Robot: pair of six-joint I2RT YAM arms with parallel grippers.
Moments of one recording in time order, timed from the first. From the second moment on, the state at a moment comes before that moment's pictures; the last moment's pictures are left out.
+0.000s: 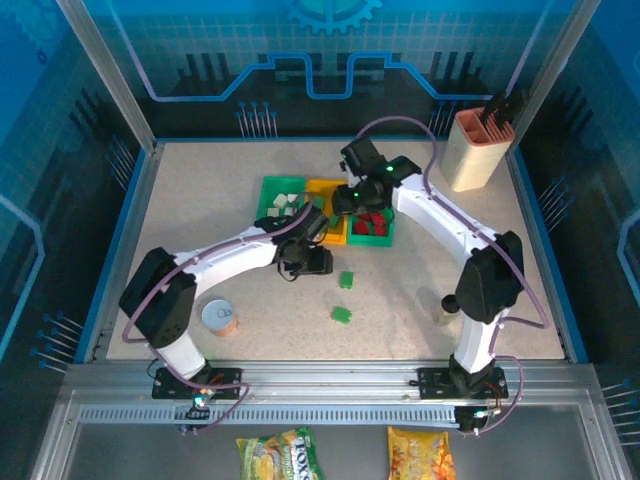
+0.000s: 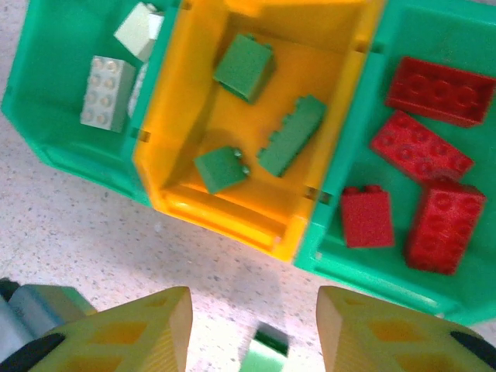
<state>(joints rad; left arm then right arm) -0.70 1.69 1.19 -0.68 0.11 -0.72 0.56 1.81 1.70 -0.95 -0.02 0.38</state>
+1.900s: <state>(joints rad) -0.86 2.17 1.67 -0.97 0.01 -0.75 0.28 1.35 1.28 -0.93 -0.03 0.37</state>
